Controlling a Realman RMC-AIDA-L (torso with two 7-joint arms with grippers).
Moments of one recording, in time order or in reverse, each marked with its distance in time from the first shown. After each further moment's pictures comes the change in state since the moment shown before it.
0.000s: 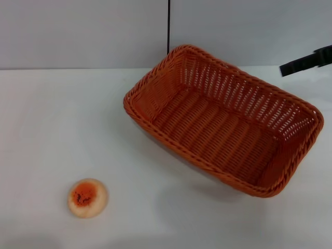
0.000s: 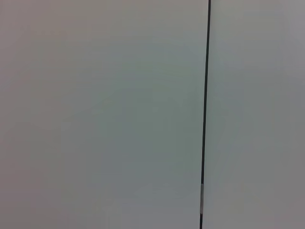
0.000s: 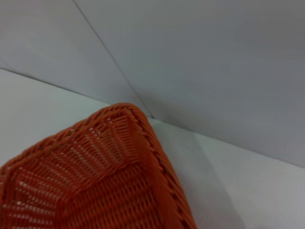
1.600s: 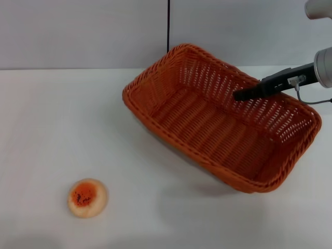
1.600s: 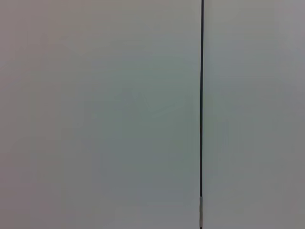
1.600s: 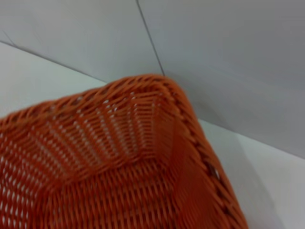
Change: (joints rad) left arm 0.003 0.003 0.002 0.021 0.000 0.033 0.000; right arm 0.001 0.133 -0.074 0.193 0.030 -0.316 -0.199
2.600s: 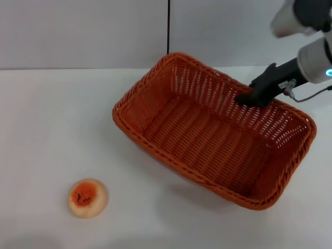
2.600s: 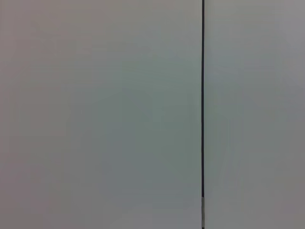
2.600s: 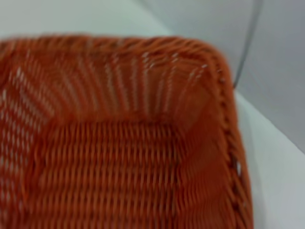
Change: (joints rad) left arm 0.010 -0.001 0.000 0.001 0.000 0.010 0.000; right arm 0.002 0.003 -0.354 -0.186 -0.033 0.043 -0.101
